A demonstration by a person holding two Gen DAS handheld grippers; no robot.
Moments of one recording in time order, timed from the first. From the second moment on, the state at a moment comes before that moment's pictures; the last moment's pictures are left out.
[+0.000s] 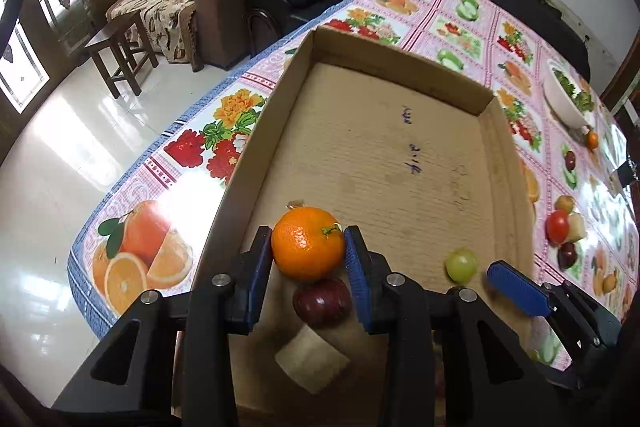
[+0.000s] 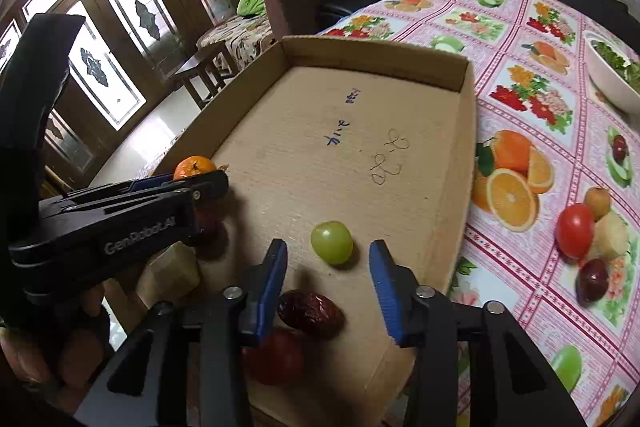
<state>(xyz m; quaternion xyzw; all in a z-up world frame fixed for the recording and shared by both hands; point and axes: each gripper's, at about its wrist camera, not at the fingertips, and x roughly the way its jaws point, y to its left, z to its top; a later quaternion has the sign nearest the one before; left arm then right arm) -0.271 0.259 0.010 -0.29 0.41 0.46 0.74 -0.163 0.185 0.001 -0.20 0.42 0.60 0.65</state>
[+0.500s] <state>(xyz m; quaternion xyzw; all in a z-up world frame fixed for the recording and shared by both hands) -0.254 0.209 0.043 -0.25 0.38 0.45 0.77 -0.127 0.110 0.039 -0.11 0.40 0.60 0.68</state>
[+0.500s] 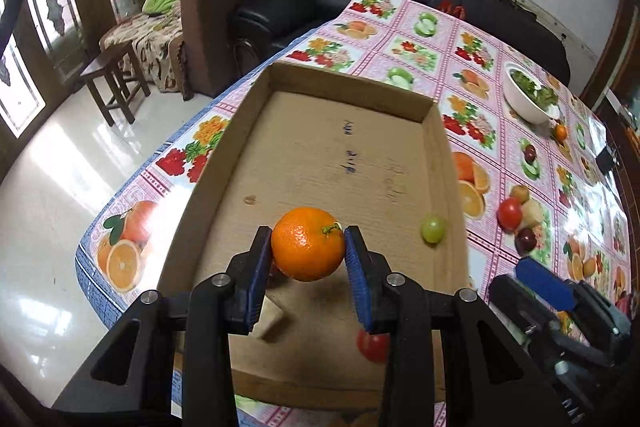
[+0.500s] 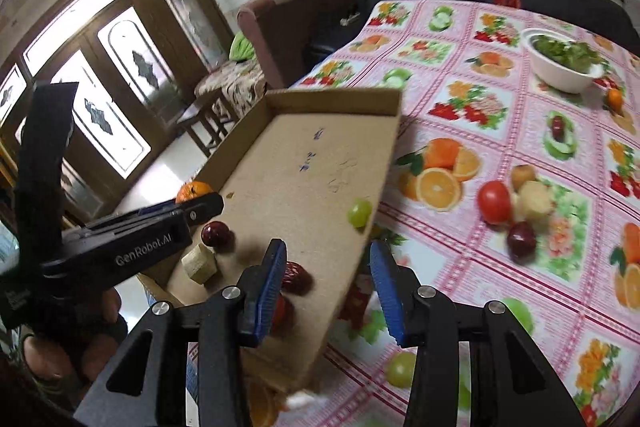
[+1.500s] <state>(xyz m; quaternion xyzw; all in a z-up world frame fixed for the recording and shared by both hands) -0.226 0.157 0.068 -0.19 0.37 0.43 0.80 -0.073 0.028 0.044 -0.03 0.41 0.55 0.73</state>
